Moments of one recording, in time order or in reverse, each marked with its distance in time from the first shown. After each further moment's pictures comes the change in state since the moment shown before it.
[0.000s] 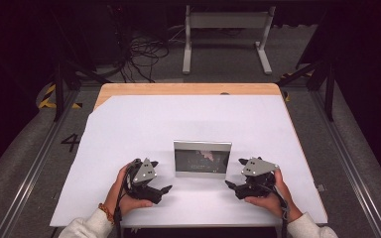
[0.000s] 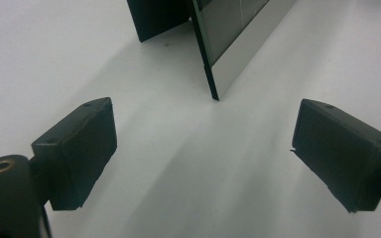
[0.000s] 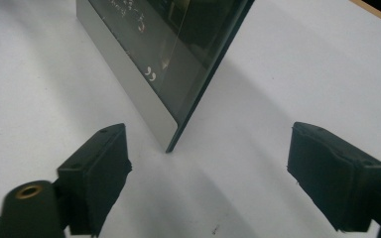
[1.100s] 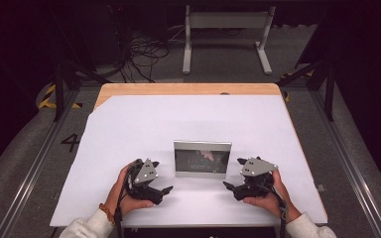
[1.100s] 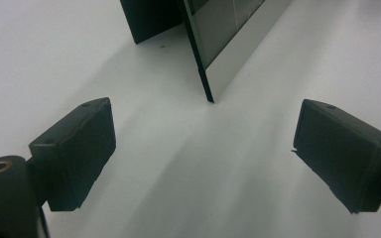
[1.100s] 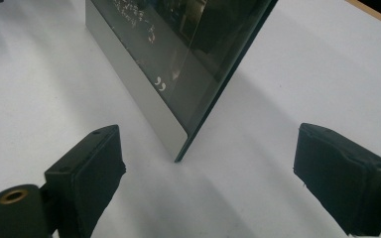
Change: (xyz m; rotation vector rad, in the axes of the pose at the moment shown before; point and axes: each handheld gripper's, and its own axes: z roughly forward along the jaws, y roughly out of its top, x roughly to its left) left arm -0.002 0.003 0.000 0.000 0.000 0.007; right arm 0.003 0.003 0.001 -0.019 0.015 0.007
